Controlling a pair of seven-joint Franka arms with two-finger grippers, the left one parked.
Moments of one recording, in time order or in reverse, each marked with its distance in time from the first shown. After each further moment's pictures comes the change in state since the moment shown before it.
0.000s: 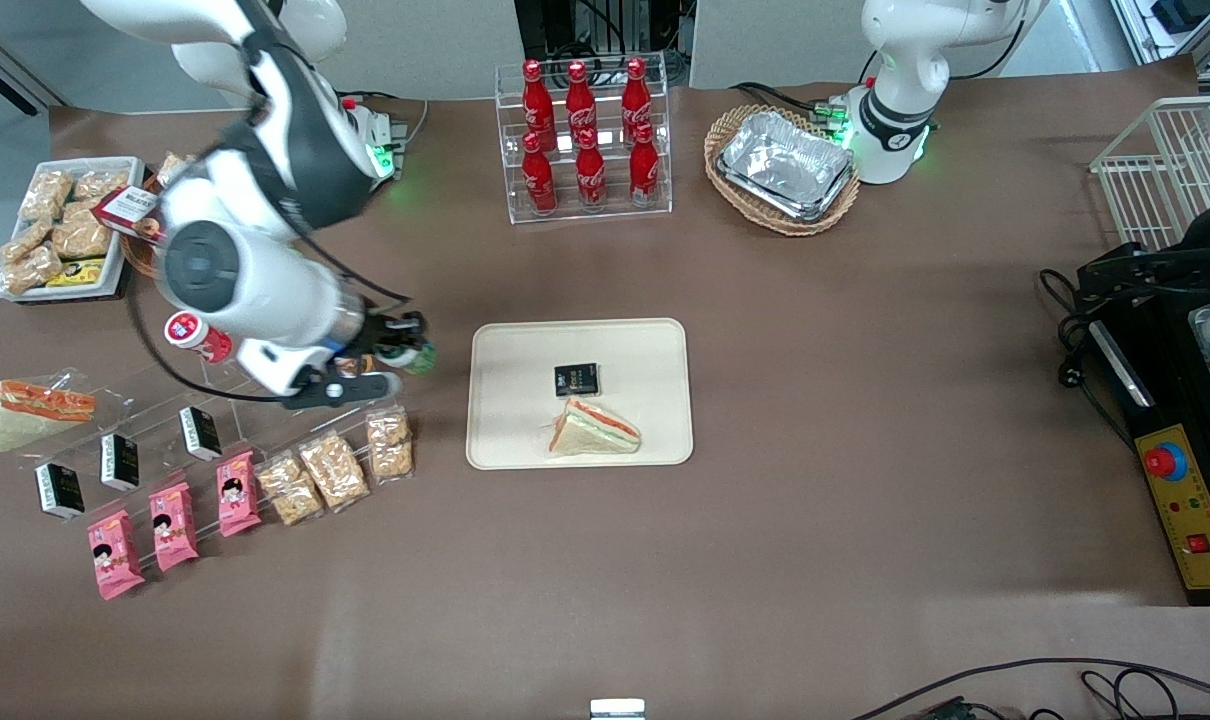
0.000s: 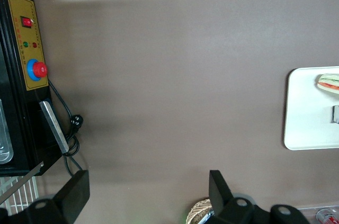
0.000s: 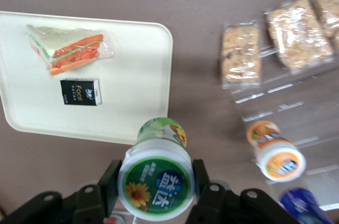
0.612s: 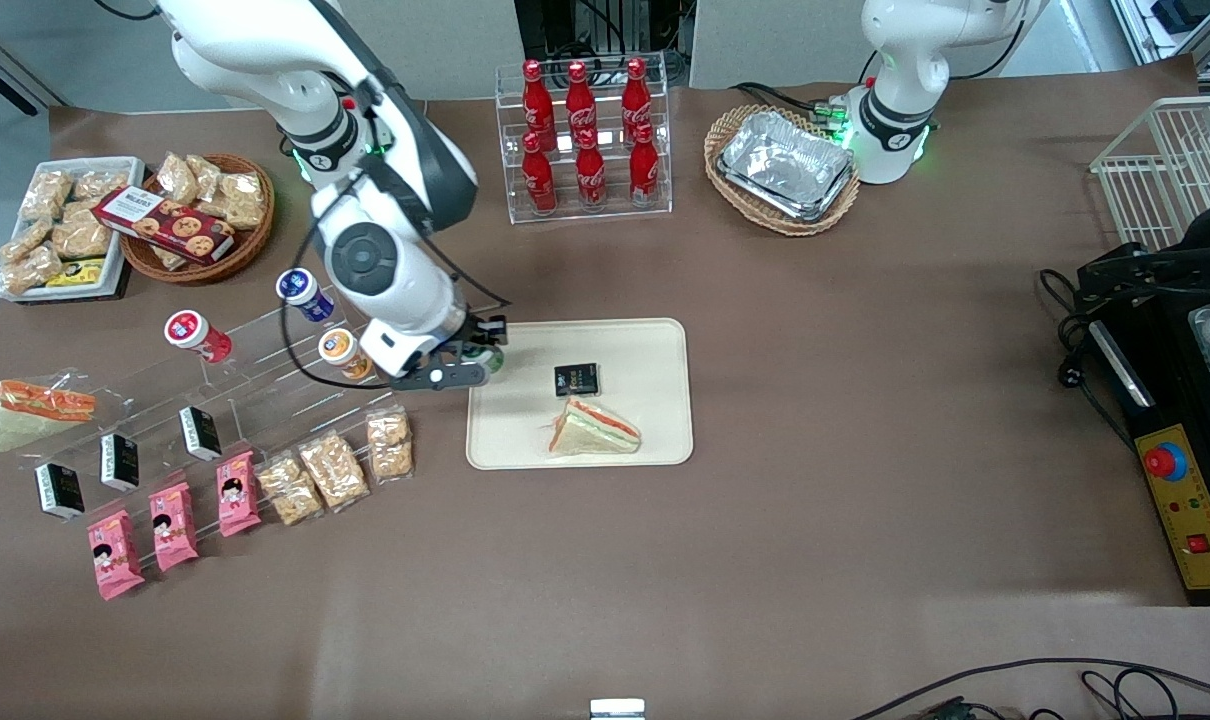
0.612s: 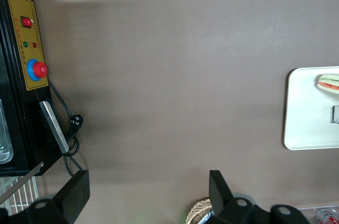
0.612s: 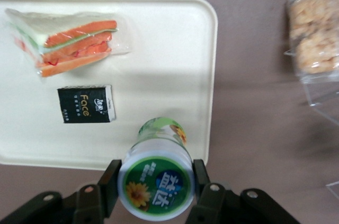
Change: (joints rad) arm 0.165 0.045 -0.001 -0.239 -0.005 0.366 0.182
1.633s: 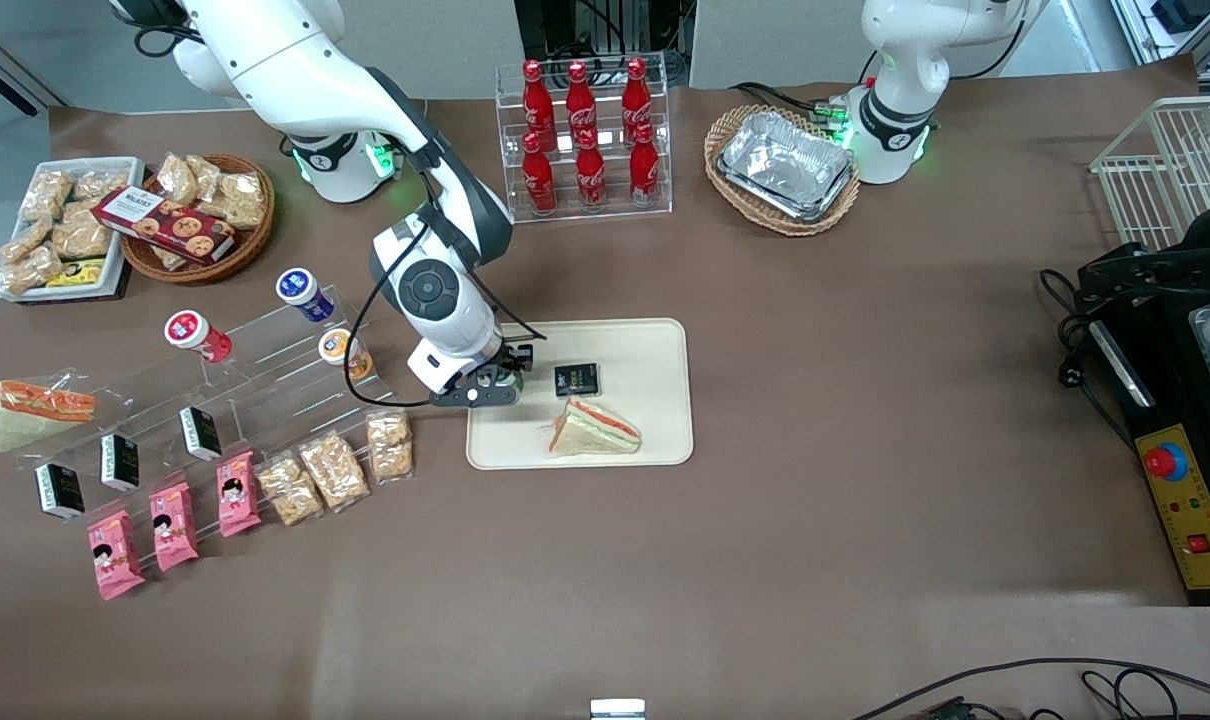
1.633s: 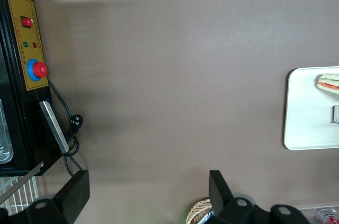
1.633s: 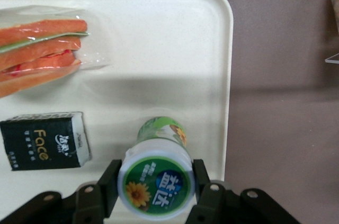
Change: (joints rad) arm 0.038 0.161 -0.002 -0.046 -0.075 0.234 0.090
